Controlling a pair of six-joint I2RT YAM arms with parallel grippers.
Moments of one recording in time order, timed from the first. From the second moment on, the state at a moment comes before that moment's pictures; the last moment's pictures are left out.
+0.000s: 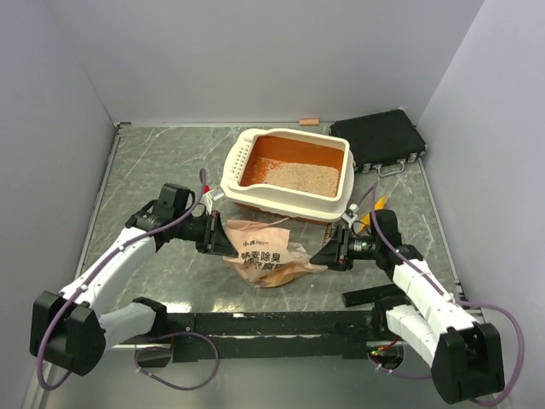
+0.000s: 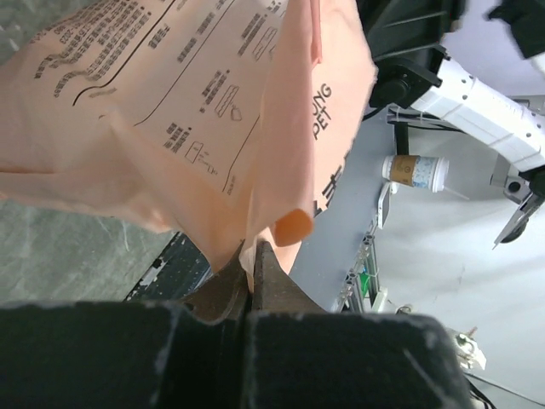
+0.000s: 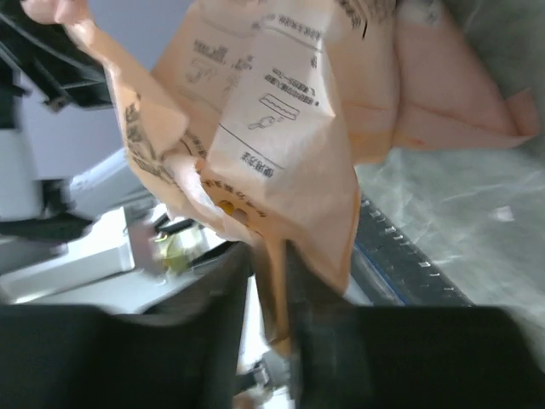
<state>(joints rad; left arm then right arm) -0.35 1.10 0.77 -0.60 0.94 -0.41 0.18 0.90 0.38 -0.28 -1.03 0.83</state>
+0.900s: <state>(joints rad) -0.35 1.16 0.88 -0.68 0.84 -0.36 1.03 0.97 0.94 -0.58 -0.16 0.04</state>
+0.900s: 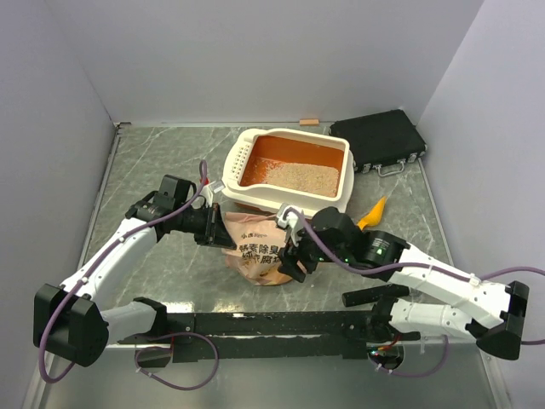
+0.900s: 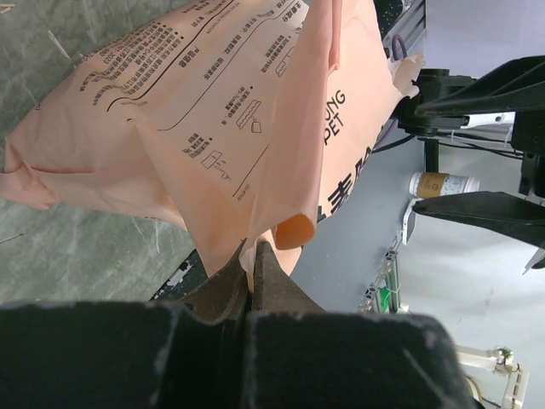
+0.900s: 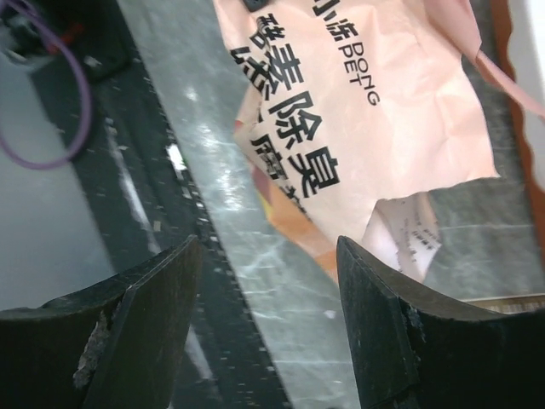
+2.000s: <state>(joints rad) -0.35 1.16 0.88 -0.69 0.84 -0.35 1.15 1.24 0.89 -0.34 0.01 -0.19</state>
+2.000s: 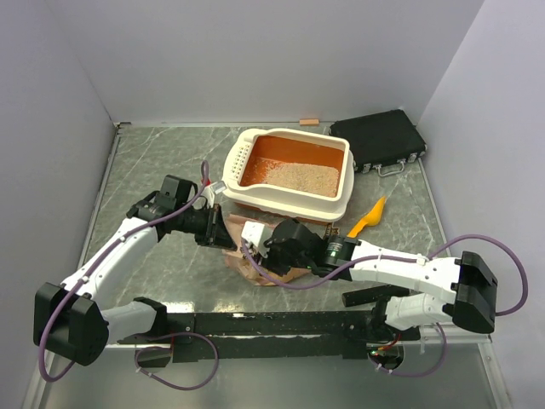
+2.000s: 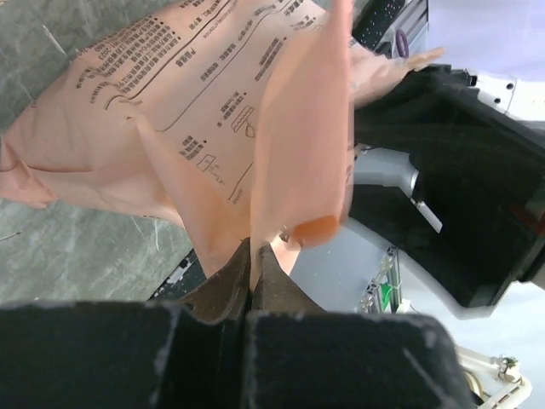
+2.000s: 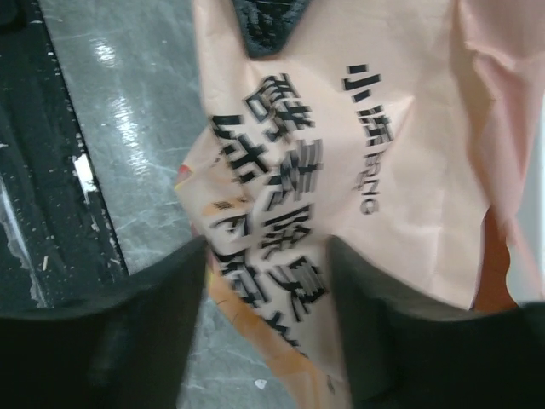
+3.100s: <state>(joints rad) -0.37 1.00 0.75 -0.46 0.89 -0.52 1.14 1.21 0.86 -0.40 0.07 -0.07</state>
